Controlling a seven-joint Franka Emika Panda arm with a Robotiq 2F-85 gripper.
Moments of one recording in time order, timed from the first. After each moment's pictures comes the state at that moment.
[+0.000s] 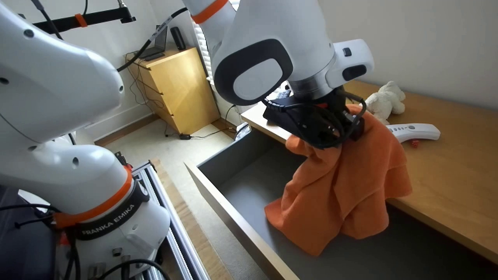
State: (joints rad) arm -1.57 0.11 1.16 -2.74 0.01 3.24 -0.44
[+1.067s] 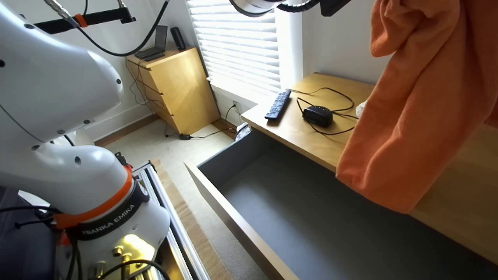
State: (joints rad) arm -1.47 -0.24 1.09 -2.49 0.00 3.46 -0.41
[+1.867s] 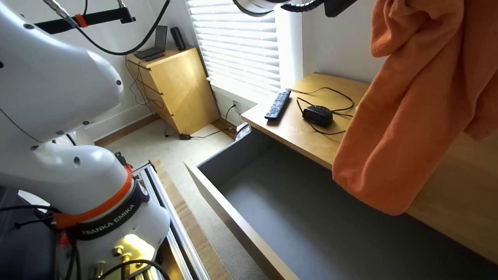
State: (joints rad) arm -1.51 -0.22 1.12 -2.48 0.00 3.46 -0.42
